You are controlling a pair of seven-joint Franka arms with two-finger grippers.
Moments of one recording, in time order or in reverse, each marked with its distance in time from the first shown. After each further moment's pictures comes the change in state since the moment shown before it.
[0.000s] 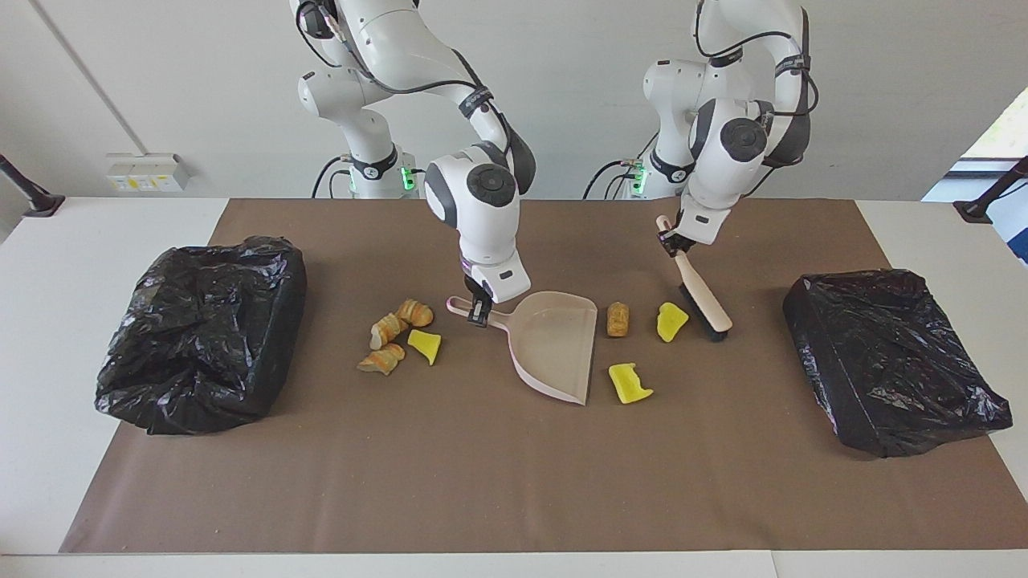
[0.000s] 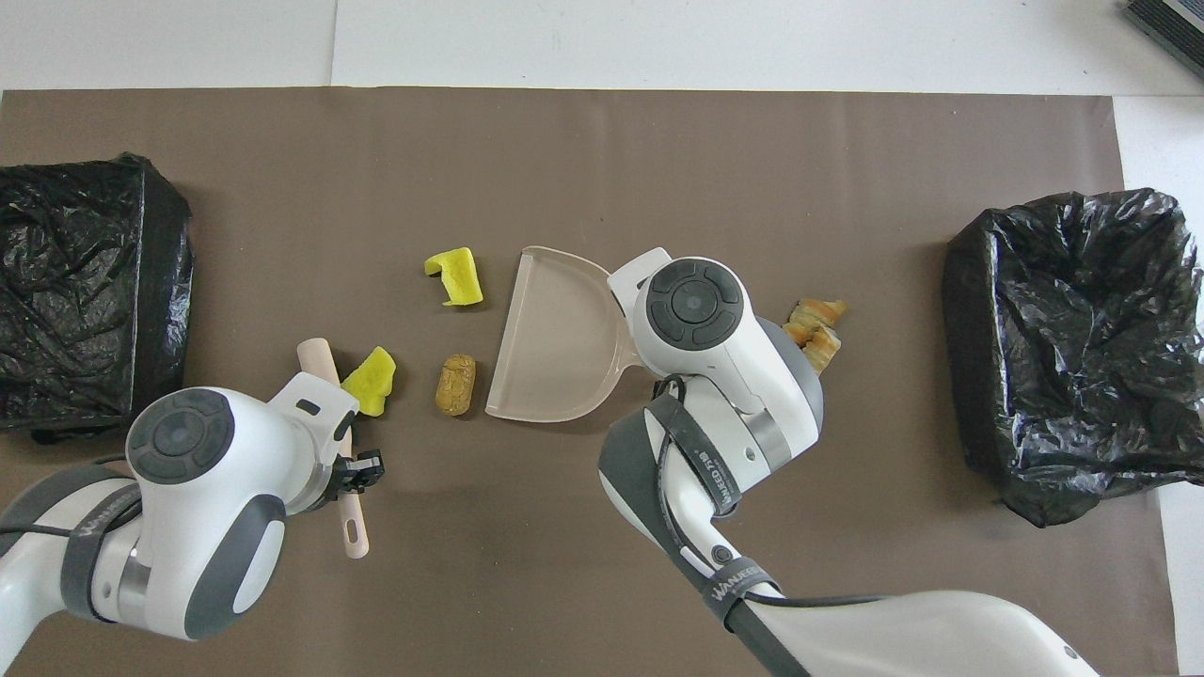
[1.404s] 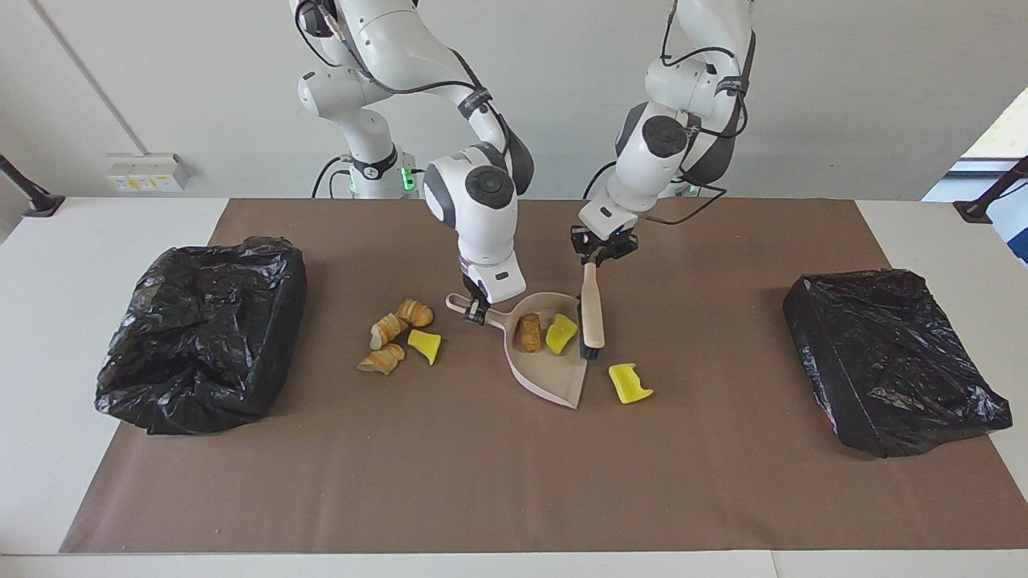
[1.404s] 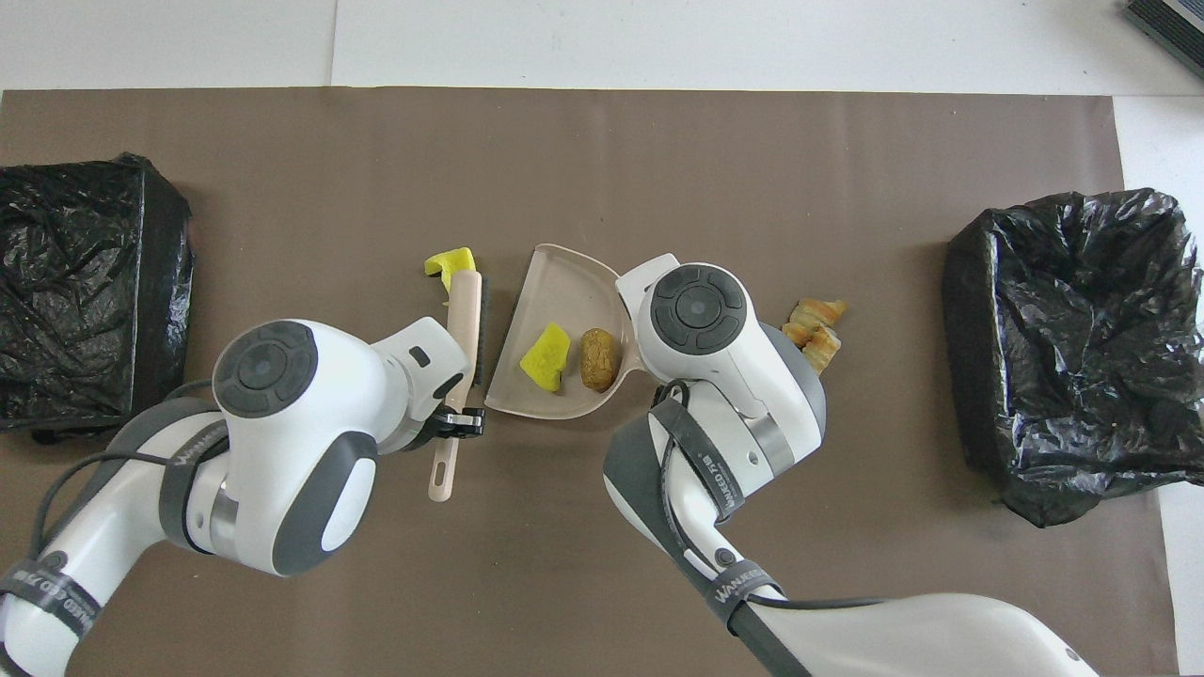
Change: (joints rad) left arm -0.104 0.179 0.023 0.293 -0.175 -0.006 0.377; right arm 0.000 -0.009 -0.001 -0.027 0.005 0.003 0.063
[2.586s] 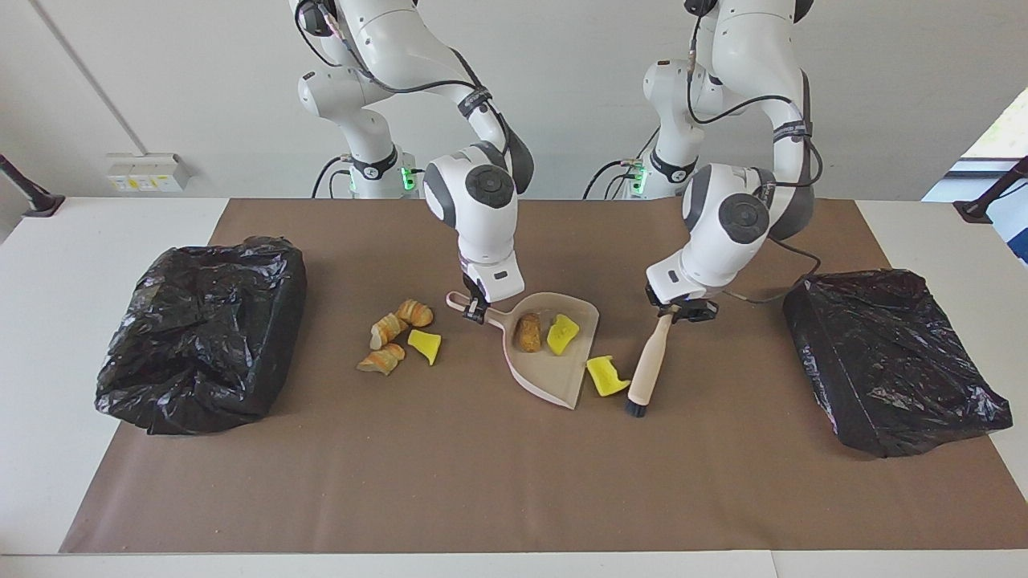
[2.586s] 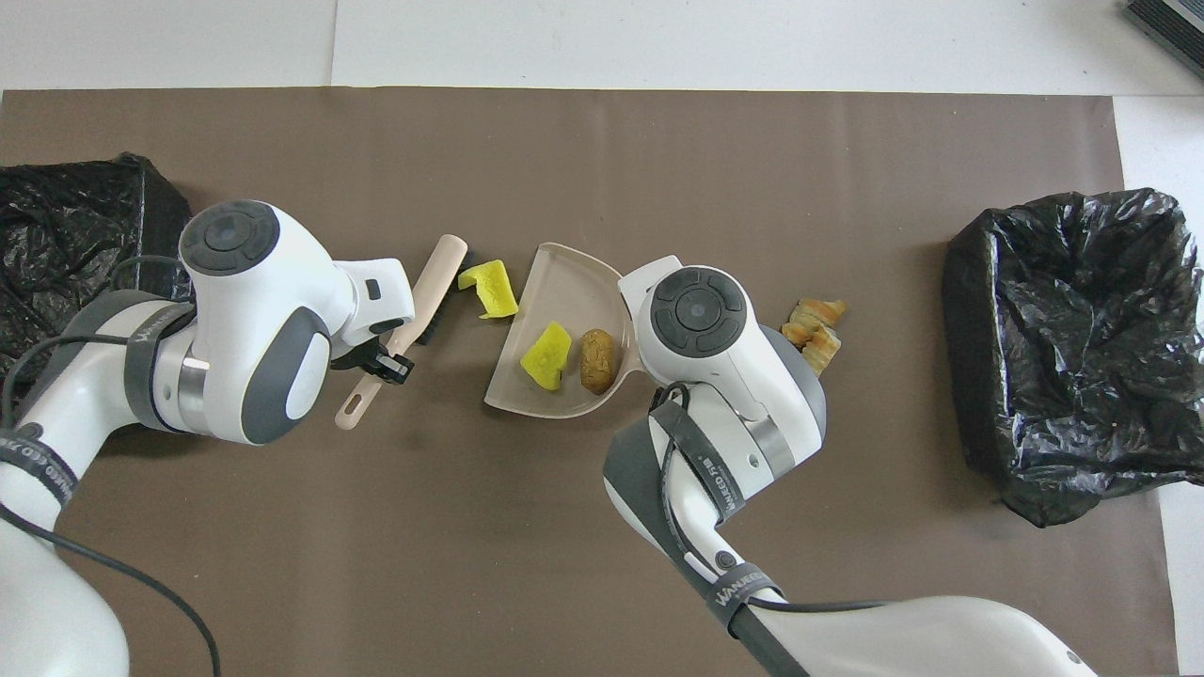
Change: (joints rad) left arm 0.115 0.204 -0.029 0.192 0.132 -0.095 0.445; right arm 0.001 -0.005 0.000 -0.008 0.000 0.000 0.037
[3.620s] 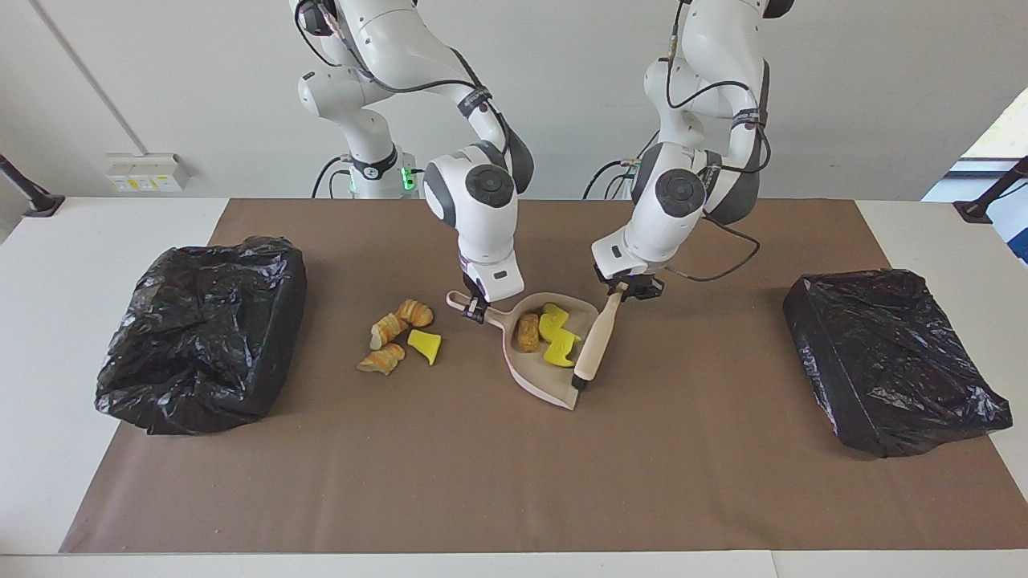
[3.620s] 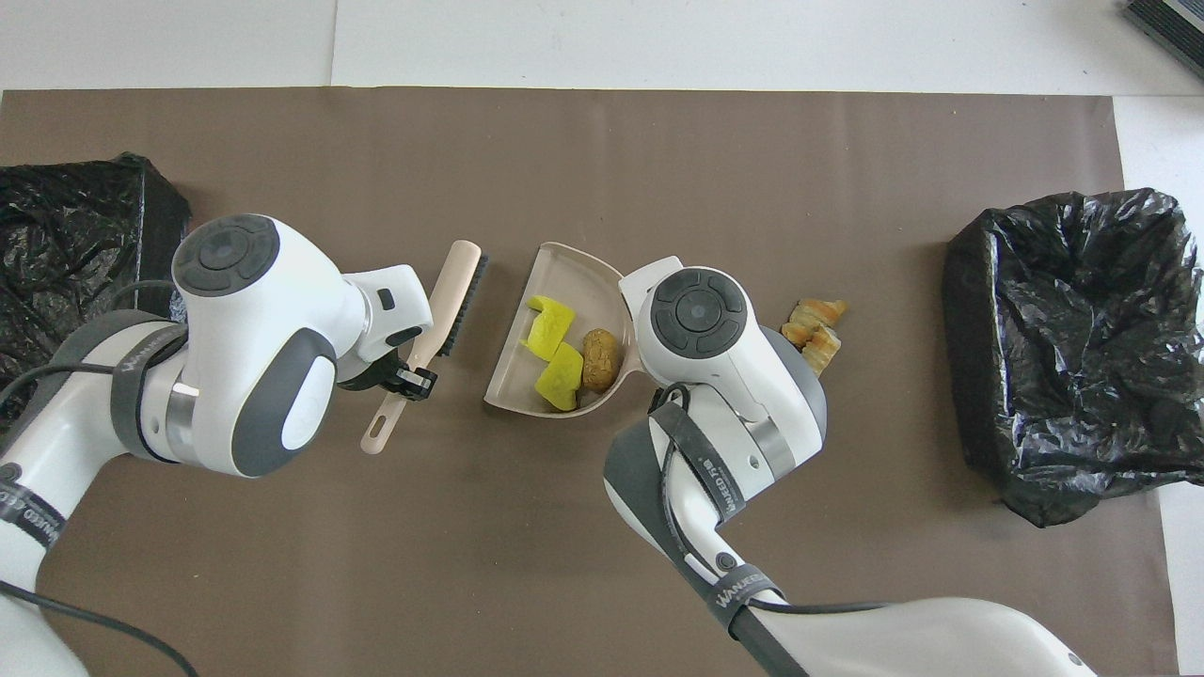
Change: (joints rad) left arm -0.014 -0.088 0.031 -0.008 -0.073 -0.071 -0.122; right arm -0.001 -0.004 -0.001 -0.002 0.001 -0.002 0.016
